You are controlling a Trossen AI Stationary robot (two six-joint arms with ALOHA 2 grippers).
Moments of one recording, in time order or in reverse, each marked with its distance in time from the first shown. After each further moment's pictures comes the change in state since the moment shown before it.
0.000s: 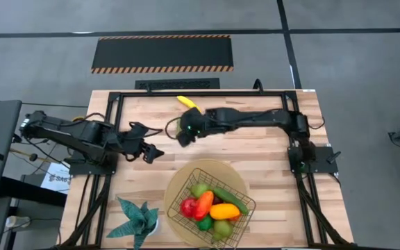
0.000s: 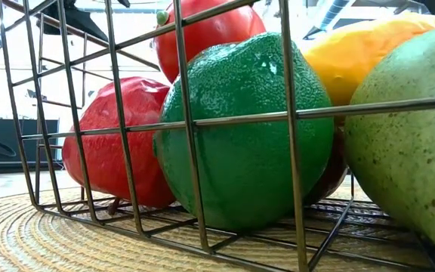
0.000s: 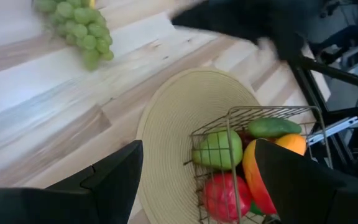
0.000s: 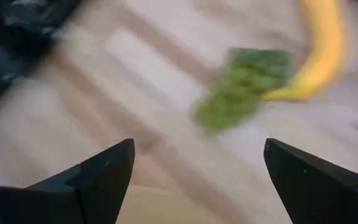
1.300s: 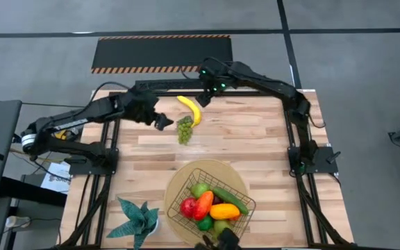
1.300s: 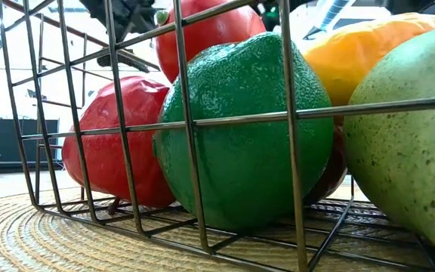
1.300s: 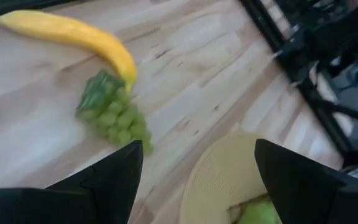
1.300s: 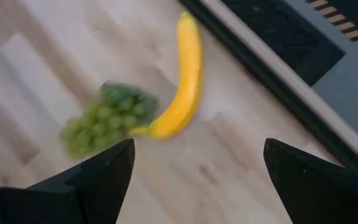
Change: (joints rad) left arm 0.622 0.107 -0.001 0.193 0.386 0.531; right arm -0.430 0.008 0.144 -0.220 -0.209 -0.531
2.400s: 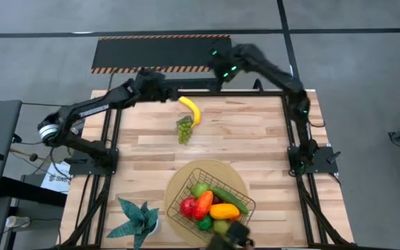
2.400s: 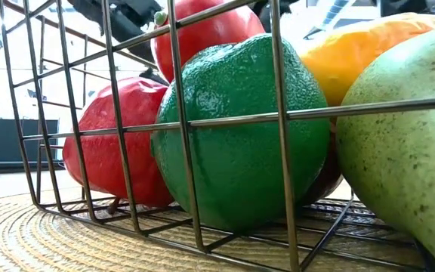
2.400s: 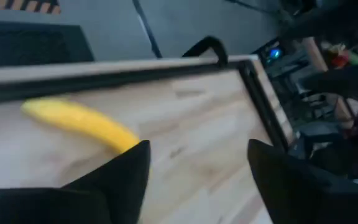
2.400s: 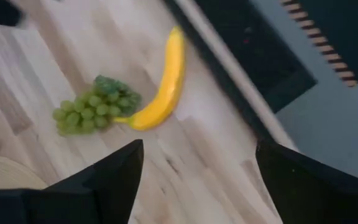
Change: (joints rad) left arm 0.239 0.253 0.014 0.418 0.016 -0.102; right arm -0.079 0.024 0.289 -0.251 -0.082 -0.241
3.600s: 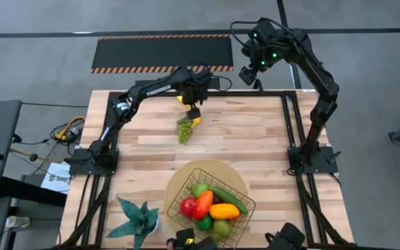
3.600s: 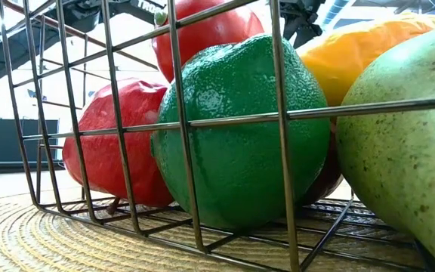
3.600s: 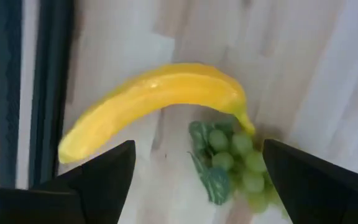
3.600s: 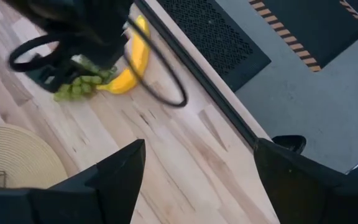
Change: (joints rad) left arm -0.102 0.906 1.104 -1.089 -0.140 1.032; right arm -0.159 -0.277 -0.024 -0.234 -0.003 -0.074
